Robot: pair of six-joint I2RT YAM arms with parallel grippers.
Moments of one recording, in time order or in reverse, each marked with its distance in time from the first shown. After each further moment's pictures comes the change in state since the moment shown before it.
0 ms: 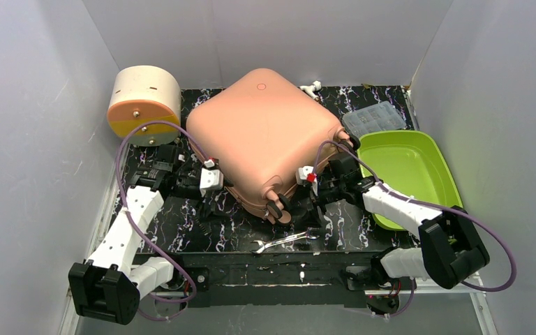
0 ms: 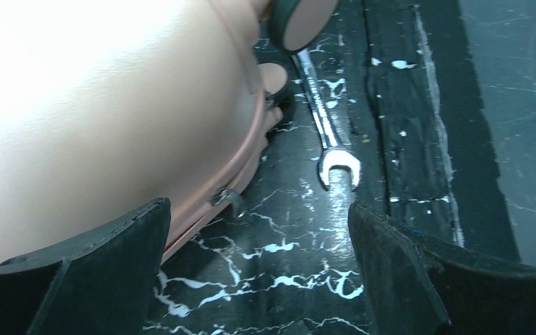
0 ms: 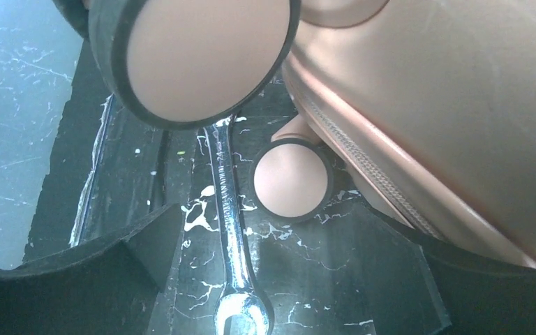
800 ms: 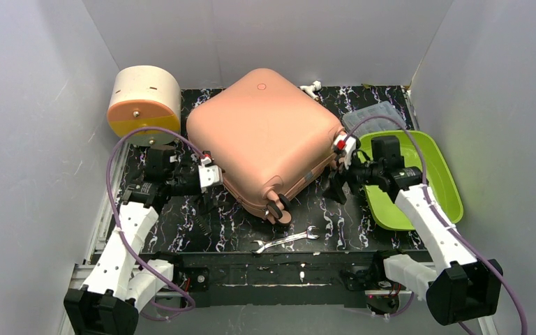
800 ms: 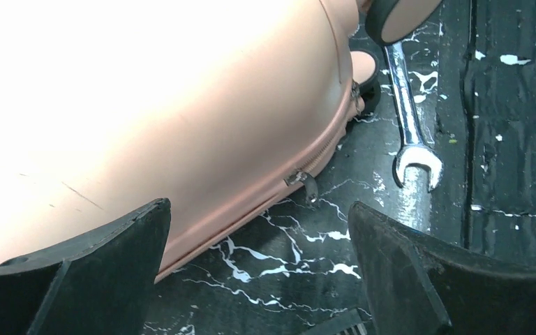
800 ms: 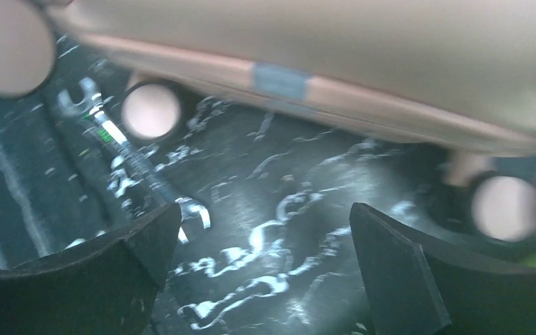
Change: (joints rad) left arm 0.005 -0.150 -0.073 0.217 -0.160 -0.183; right arm -0.301 -0.242 0.251 -0.440 0.394 0.123
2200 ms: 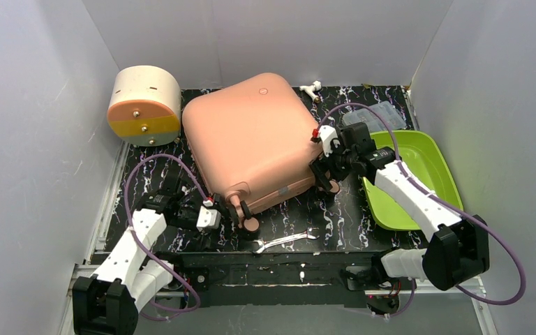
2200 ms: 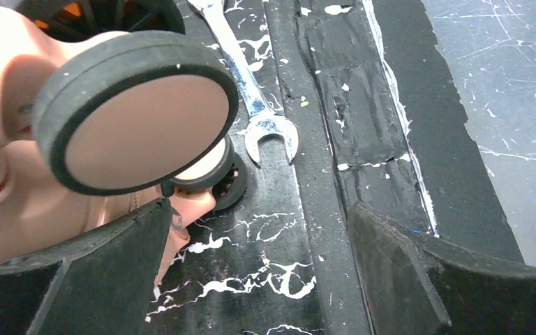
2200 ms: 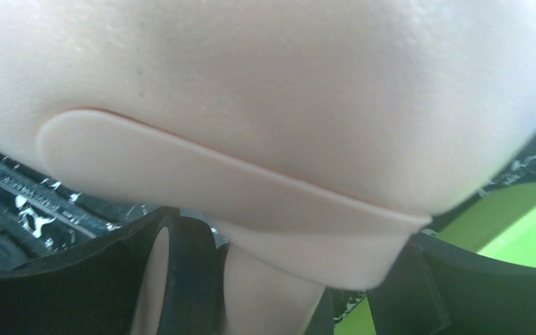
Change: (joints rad) left arm -0.001 0.042 -0.257 -0.318 0.220 0.545; right arm 0.189 0.249 0.122 0.001 0.352 0.103
